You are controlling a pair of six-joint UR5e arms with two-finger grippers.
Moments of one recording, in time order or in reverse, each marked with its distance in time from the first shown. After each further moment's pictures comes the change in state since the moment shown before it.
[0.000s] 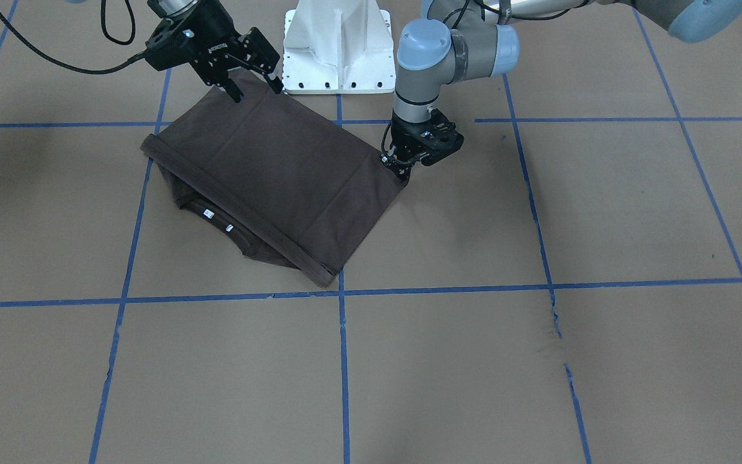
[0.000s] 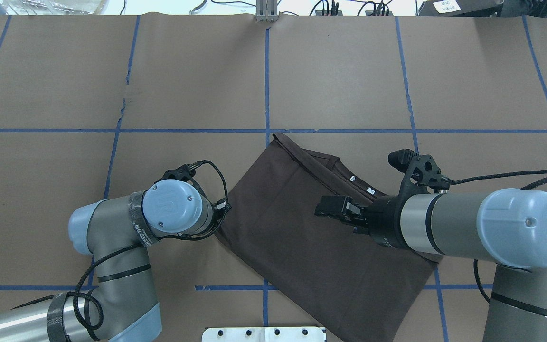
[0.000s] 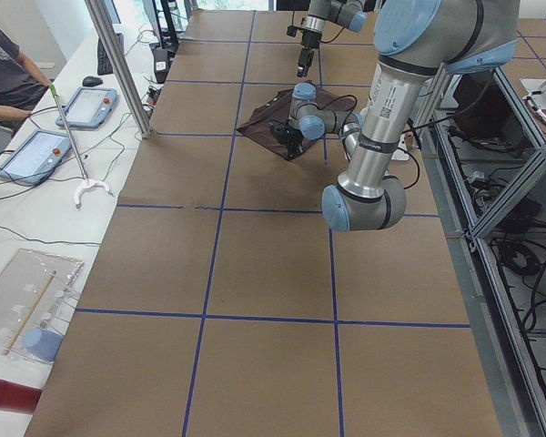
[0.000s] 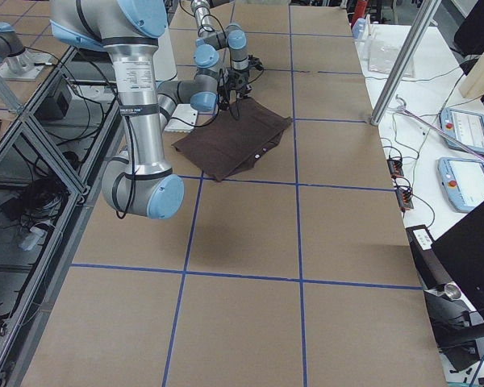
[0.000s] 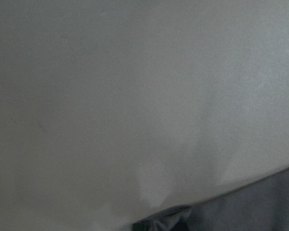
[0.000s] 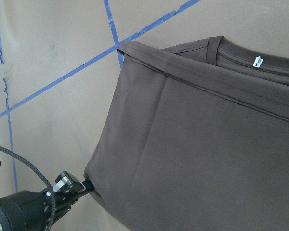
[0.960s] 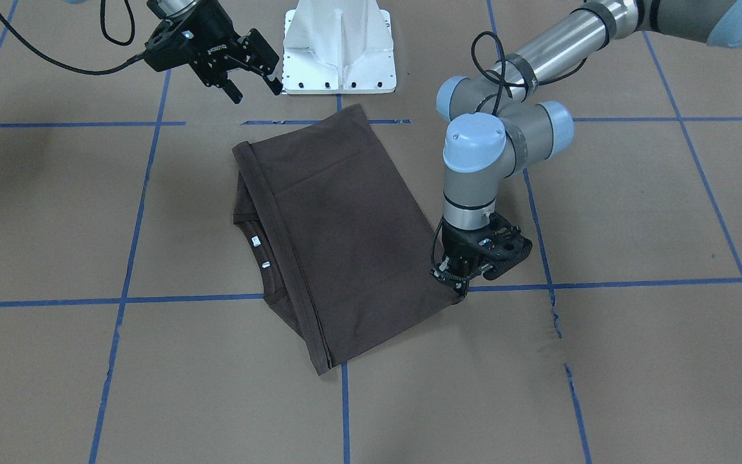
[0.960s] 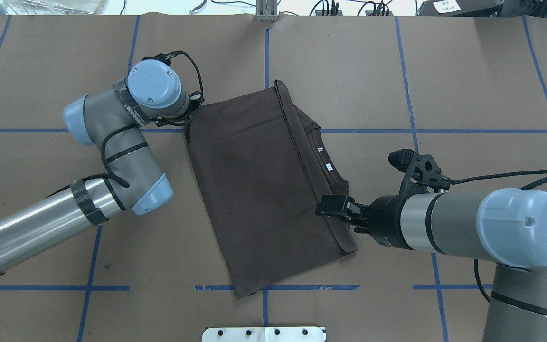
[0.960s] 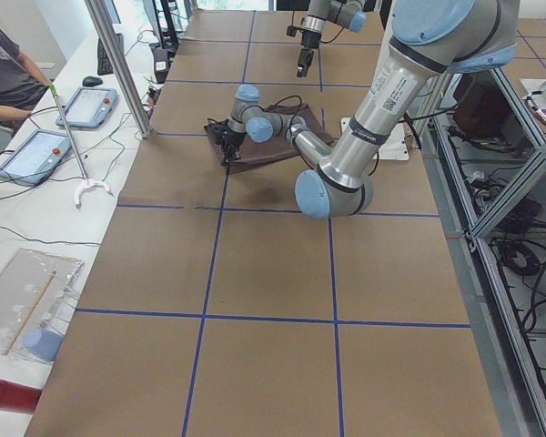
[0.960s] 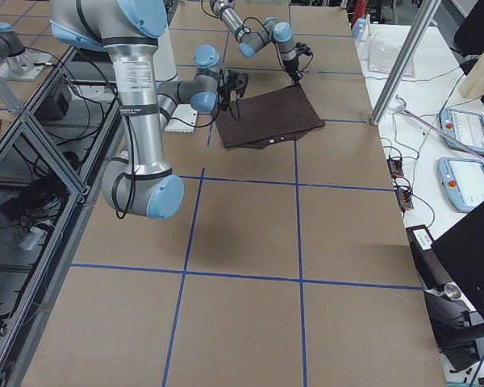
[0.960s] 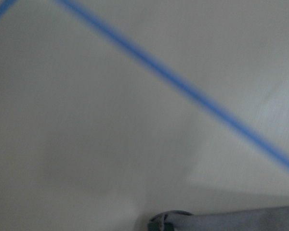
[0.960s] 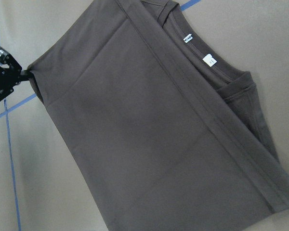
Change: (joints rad) left arm -0.338 -0.202 0.411 -0.177 0.034 0.277; right arm 0.001 -0.002 -0.002 0.000 -0.001 0.000
